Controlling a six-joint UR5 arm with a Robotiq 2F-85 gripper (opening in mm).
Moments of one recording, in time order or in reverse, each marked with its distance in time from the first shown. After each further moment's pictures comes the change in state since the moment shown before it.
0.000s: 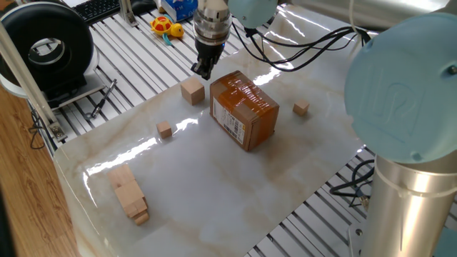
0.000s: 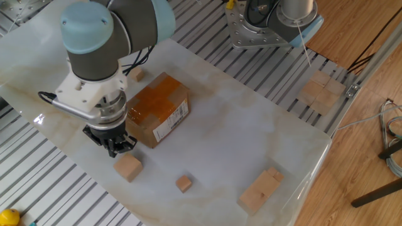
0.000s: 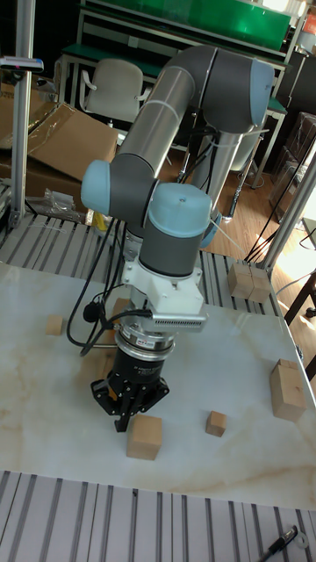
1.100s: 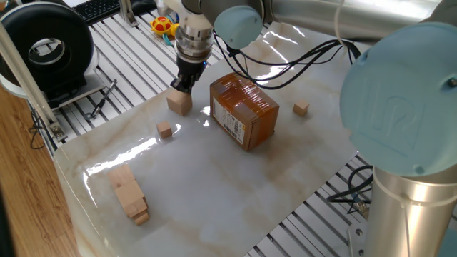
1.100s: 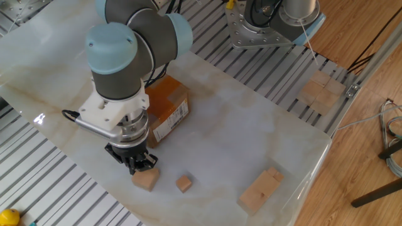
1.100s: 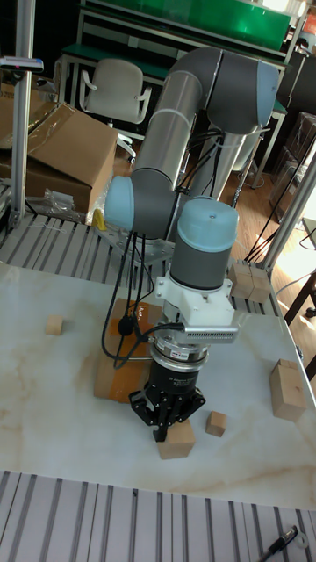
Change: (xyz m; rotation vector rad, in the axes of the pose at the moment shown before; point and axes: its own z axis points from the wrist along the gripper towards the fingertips) arm -0.017 0.066 0.010 -0.069 -0.025 0.068
